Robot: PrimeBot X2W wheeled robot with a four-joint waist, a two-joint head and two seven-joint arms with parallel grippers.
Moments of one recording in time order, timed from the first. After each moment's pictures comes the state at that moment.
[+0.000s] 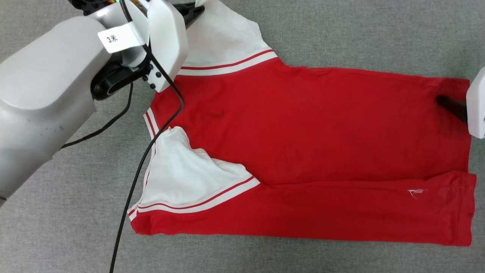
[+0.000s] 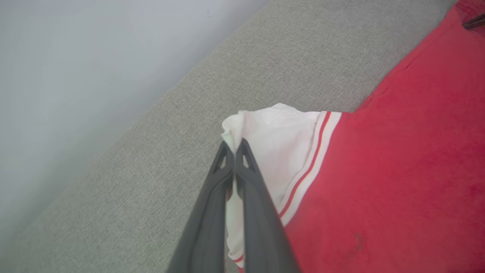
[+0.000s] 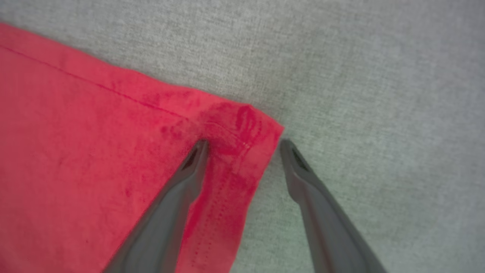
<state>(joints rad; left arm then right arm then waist) -1.44 0.61 -1.27 0.41 -0.99 -0.13 0.26 -0.80 -0.65 0.42 0.44 0.68 0.13 0.84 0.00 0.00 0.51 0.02</state>
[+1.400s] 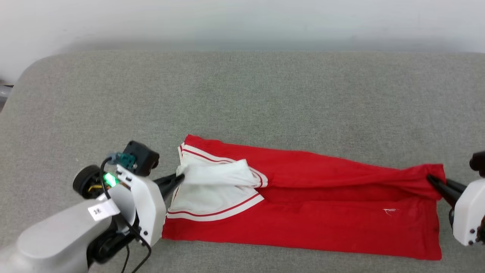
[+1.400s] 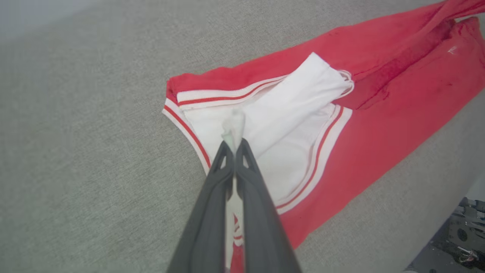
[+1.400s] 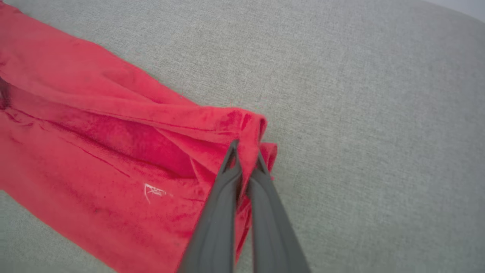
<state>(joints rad) -0.82 0.82 -1.28 0.12 -1.12 0.07 0.06 -0.36 -0.77 0.50 0.31 0.81 0.13 0.22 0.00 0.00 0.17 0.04</state>
